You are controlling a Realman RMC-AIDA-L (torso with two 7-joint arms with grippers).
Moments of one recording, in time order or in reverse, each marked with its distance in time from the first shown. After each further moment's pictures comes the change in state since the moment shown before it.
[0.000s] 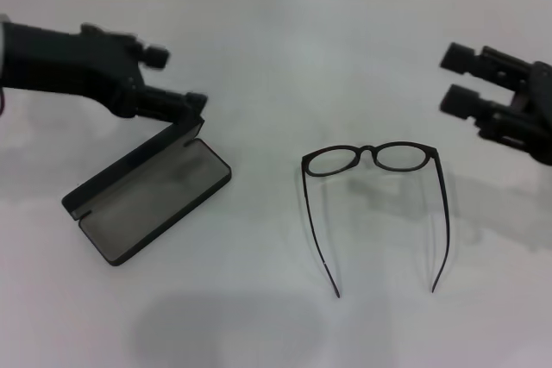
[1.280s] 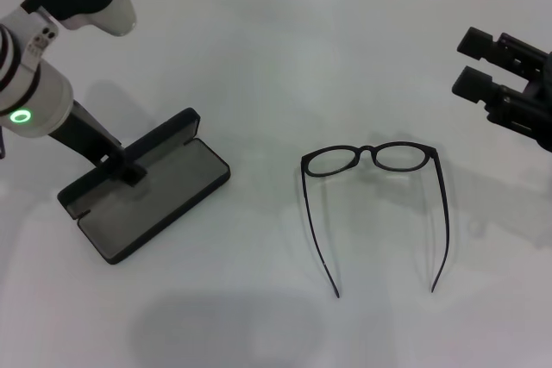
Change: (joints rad) left arm -0.117 0.000 0.363 -0.156 0.597 -0.094 -0.285; right arm -0.016 0.007 0.049 0.010 0.001 0.013 -0.033
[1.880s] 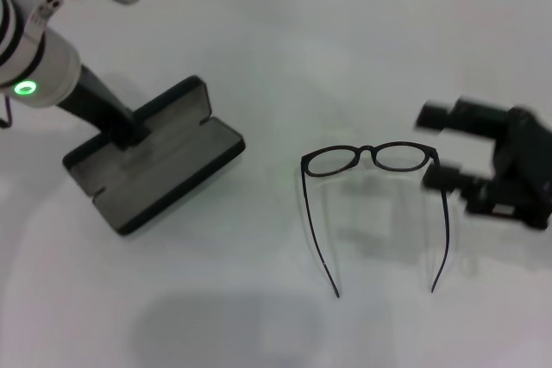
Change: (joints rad) left arm -0.019 -0.001 0.004 0.083 -0.008 0.003 0.007; right arm 0.013 -0.003 0.000 -0.051 -0.192 -0.063 -0.004
